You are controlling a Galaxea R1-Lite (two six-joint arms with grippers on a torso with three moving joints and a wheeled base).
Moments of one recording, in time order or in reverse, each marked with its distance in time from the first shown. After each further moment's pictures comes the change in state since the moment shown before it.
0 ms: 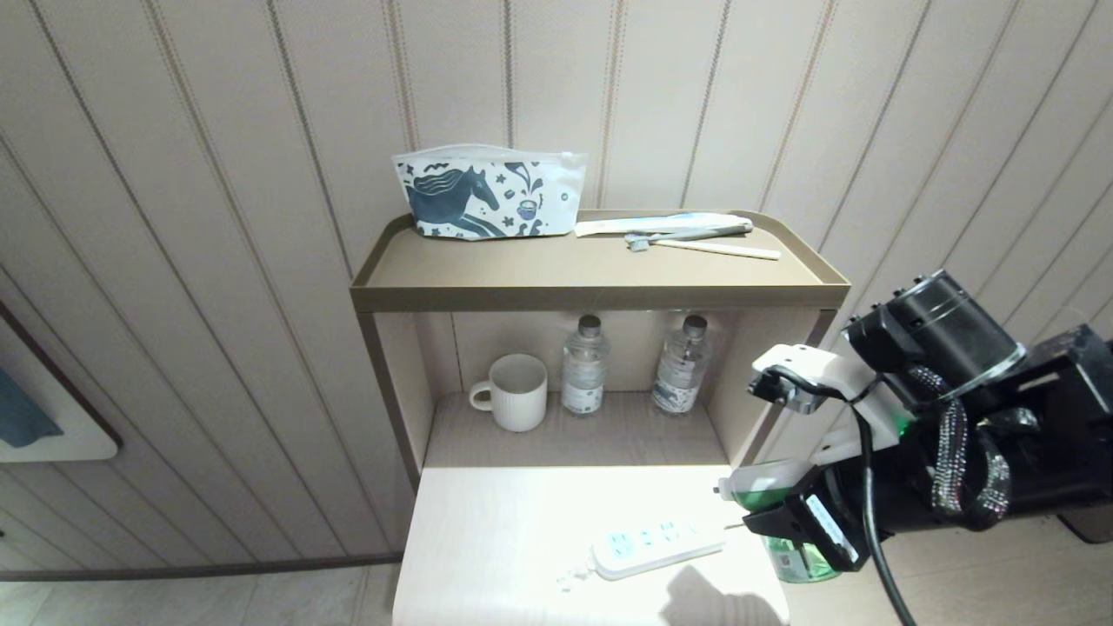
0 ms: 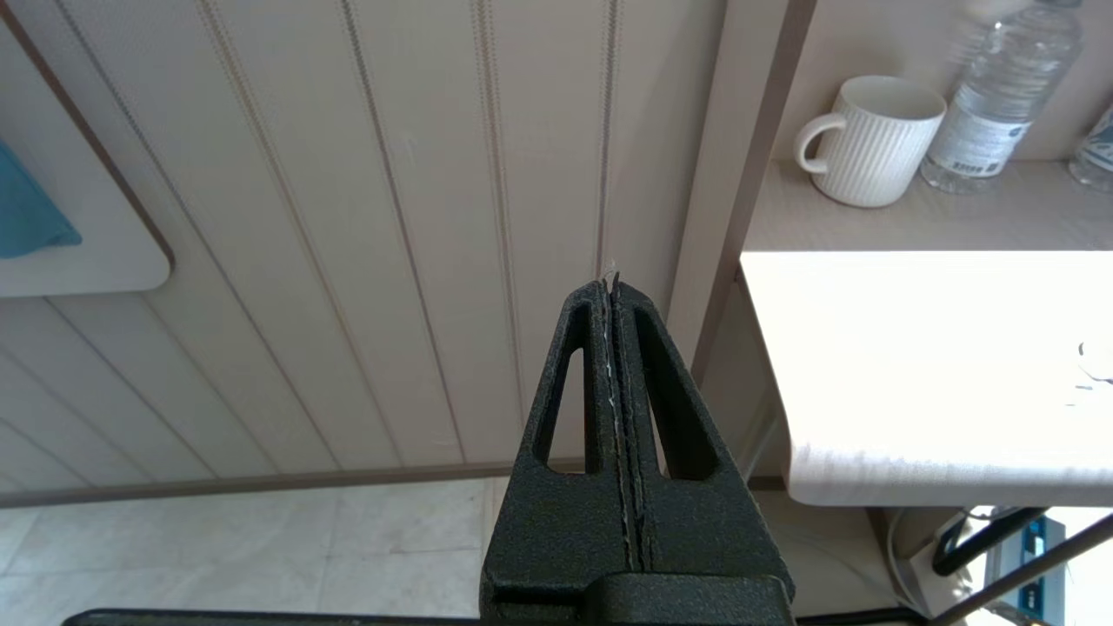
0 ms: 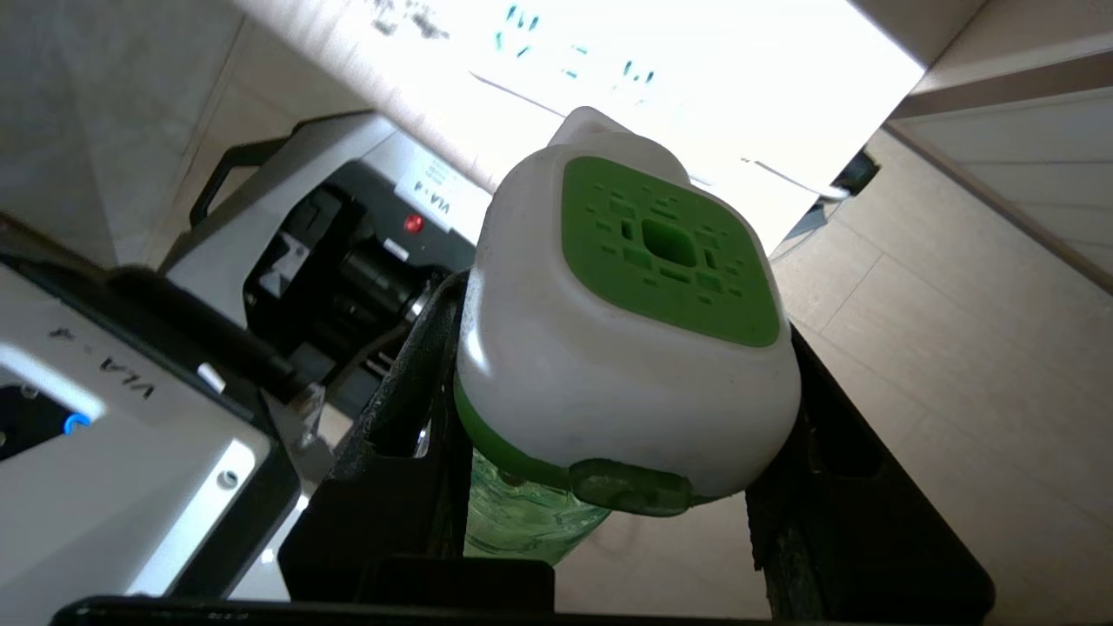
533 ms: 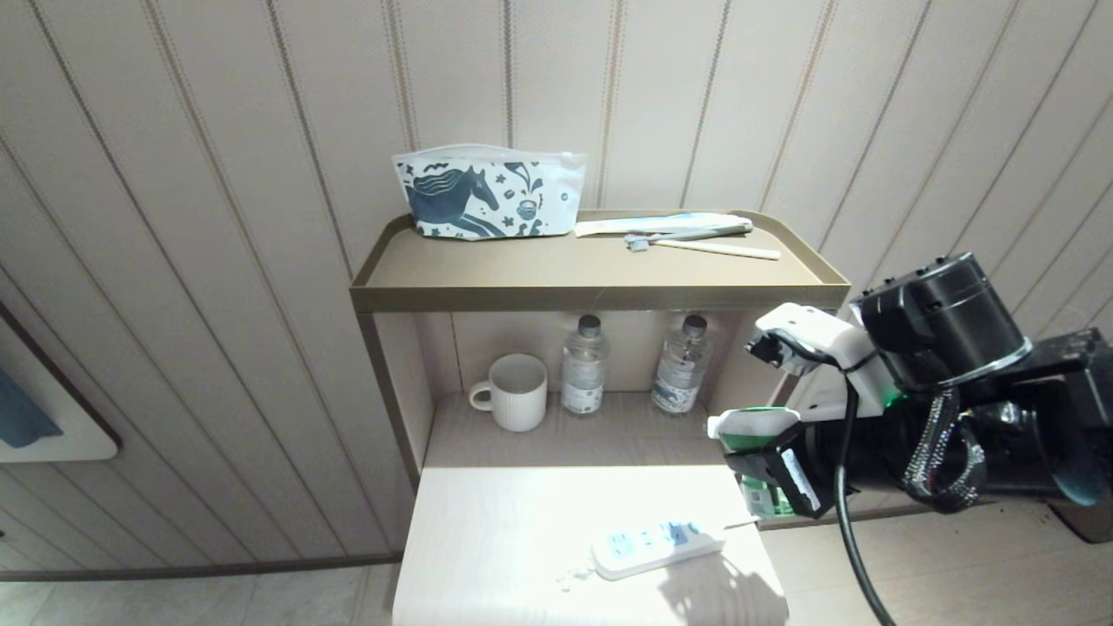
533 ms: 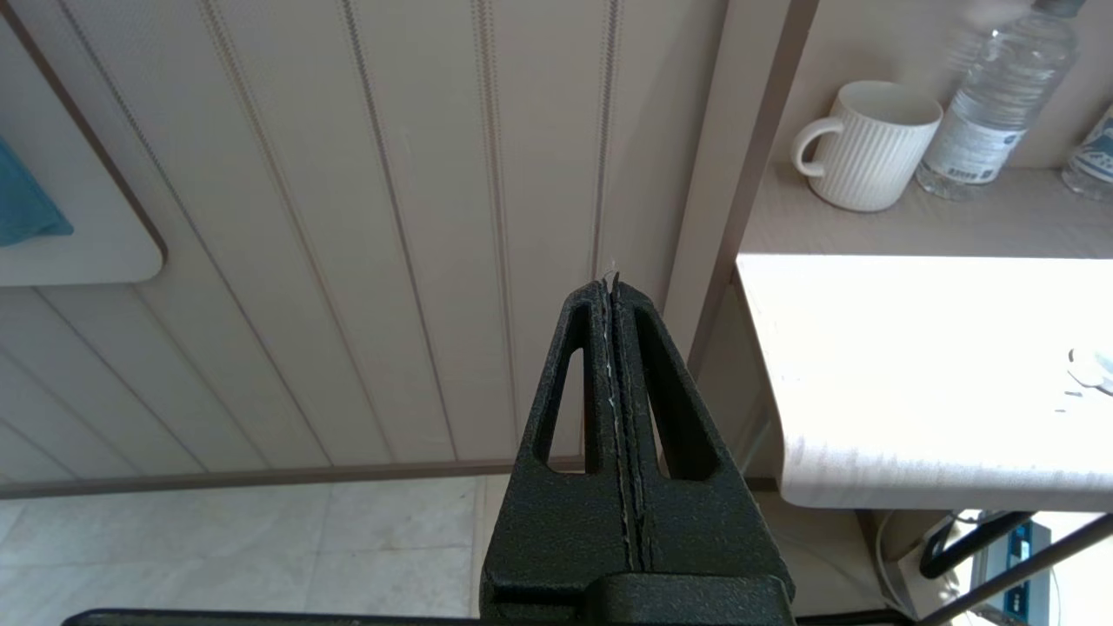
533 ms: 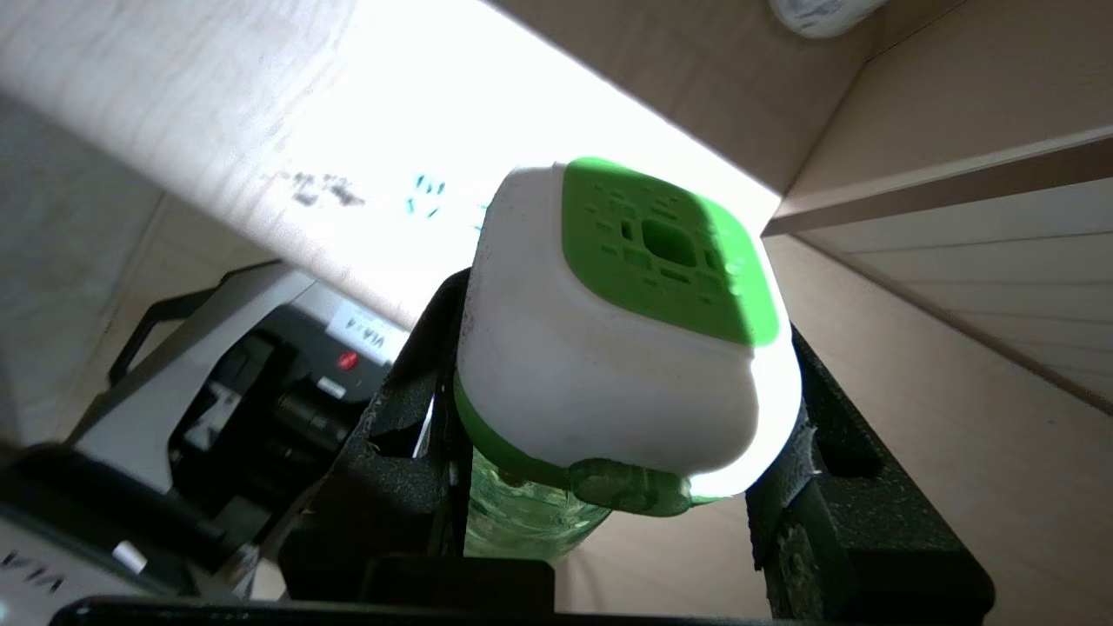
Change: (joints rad) left arm -0.001 -0.004 0.003 0.005 0.000 -0.020; right arm 0.005 -0.010 0.064 -0.259 -0.139 0.013
